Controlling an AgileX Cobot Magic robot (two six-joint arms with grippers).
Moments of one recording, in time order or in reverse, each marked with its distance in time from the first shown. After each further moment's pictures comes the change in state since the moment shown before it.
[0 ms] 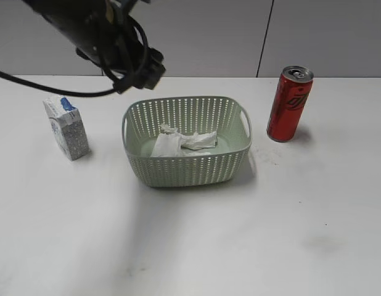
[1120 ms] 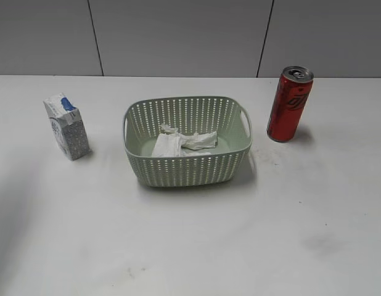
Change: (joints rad) left arm 0.652 -0.181 0.017 -0.273 0.596 0.287; right arm 0.000 0.000 0.000 -0.001 0.000 0.000
